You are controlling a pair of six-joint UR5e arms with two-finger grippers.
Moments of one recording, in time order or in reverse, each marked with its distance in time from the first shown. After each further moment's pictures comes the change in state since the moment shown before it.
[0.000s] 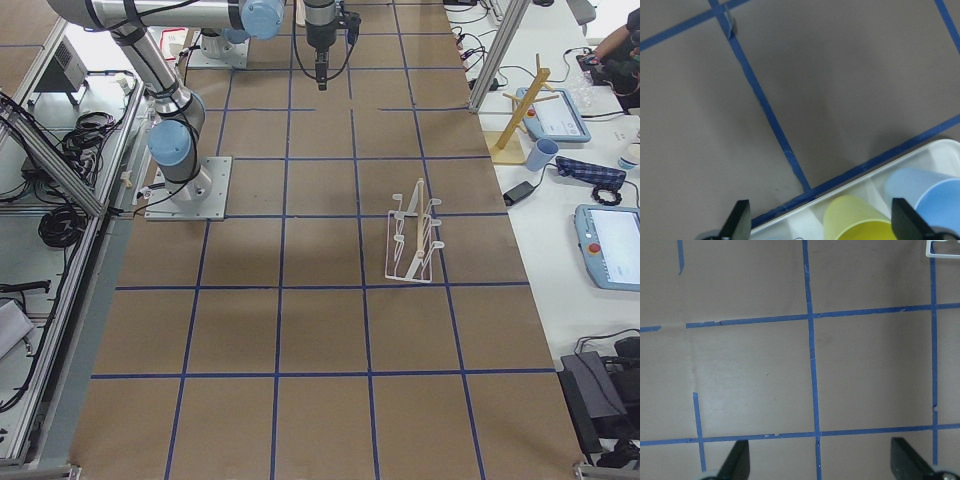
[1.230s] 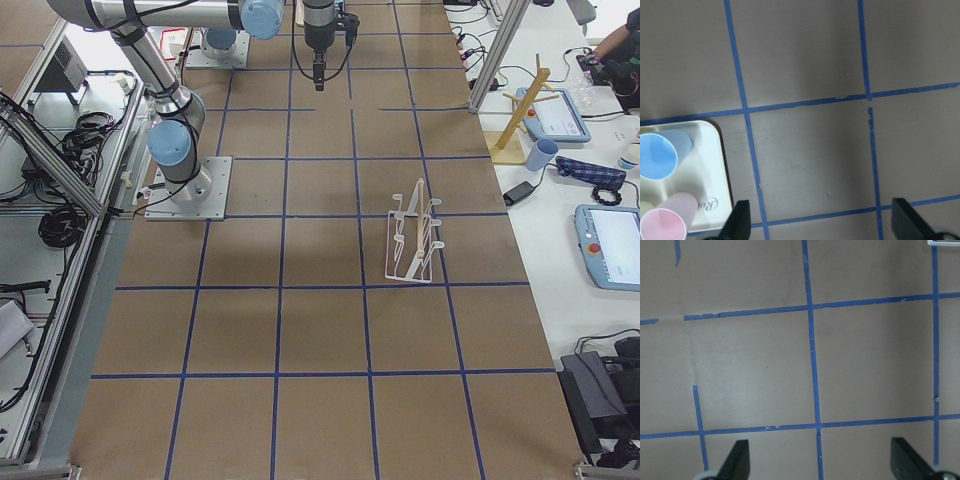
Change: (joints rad) left arm -0.343 0.392 -0.079 -0.269 0.071 -0.566; right arm 0.000 -0.001 -0.003 0.039 0.004 0.009
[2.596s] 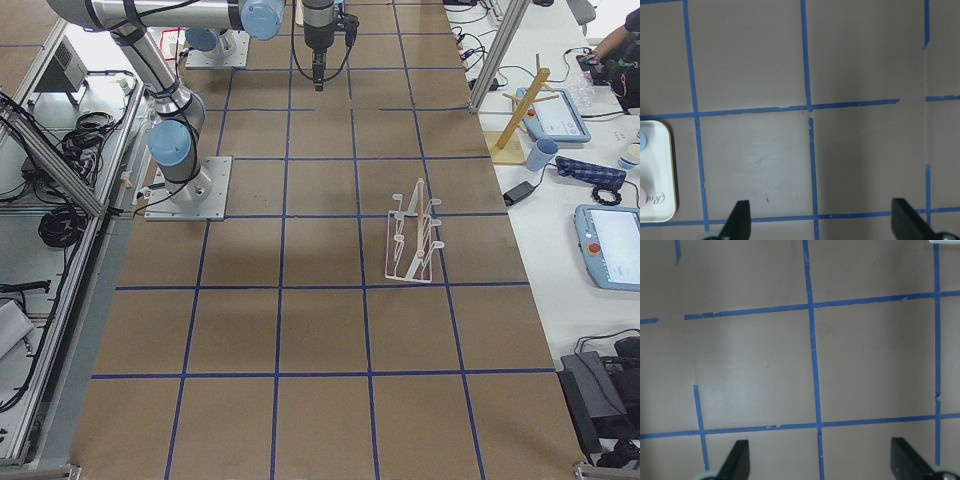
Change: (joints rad) left arm -0.447 0.127 -0.011 -0.046 0.042 -0.605; right arm 0.001 0.000 0.004 0.000 -0.001 0.004
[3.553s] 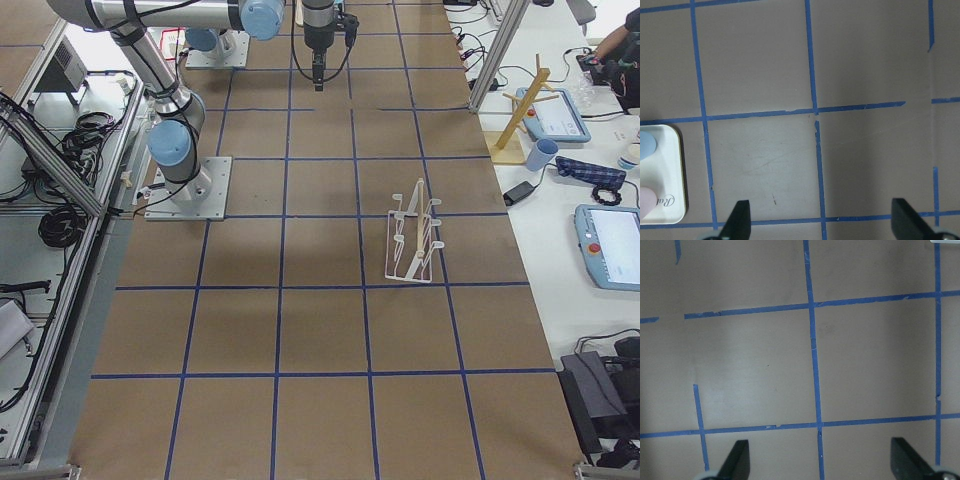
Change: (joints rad) left arm -0.006 0.001 0.016 -0.002 0.057 0.013; right arm 0.001 0.001 0.001 0.000 0.000 -0.002
